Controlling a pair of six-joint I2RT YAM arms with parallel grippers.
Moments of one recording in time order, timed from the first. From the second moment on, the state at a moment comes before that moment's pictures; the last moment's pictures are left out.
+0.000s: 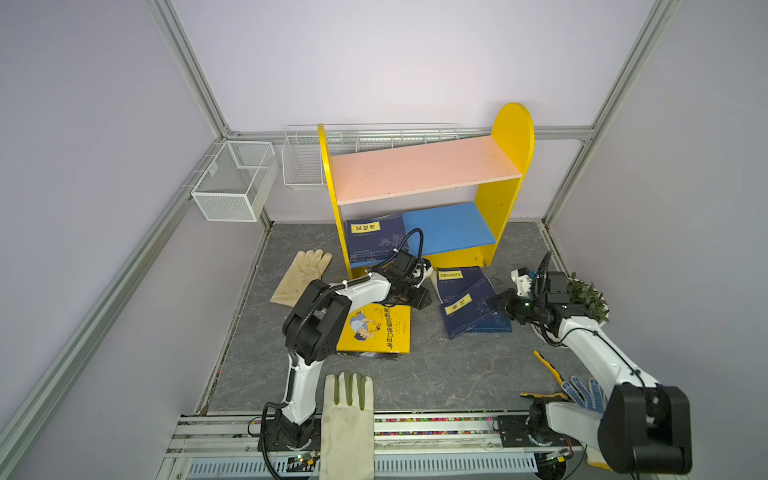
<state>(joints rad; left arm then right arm) -0.68 1.98 1.35 -0.29 0.35 -0.12 -0.02 1.16 0.71 -0.40 -0.62 0.54</state>
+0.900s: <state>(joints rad) -0.56 1.79 1.29 0.03 0.85 -0.43 0.14 1.21 0.74 0.40 -0.66 0.90</state>
